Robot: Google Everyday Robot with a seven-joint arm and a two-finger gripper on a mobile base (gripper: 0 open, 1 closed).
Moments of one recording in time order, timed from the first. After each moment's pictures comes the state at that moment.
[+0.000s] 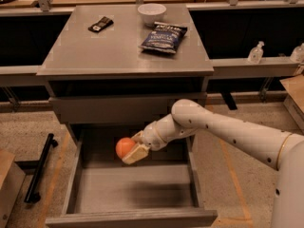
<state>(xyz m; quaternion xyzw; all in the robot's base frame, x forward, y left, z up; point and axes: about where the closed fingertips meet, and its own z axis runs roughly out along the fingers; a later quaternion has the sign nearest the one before) 0.553 0.075 0.588 -0.57 0.69 0.37 0.25</state>
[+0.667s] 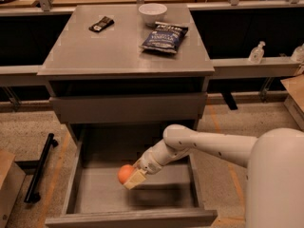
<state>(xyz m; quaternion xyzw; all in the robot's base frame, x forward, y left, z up) 0.509 0.079 0.469 -0.53 0.74 0.38 0.15</state>
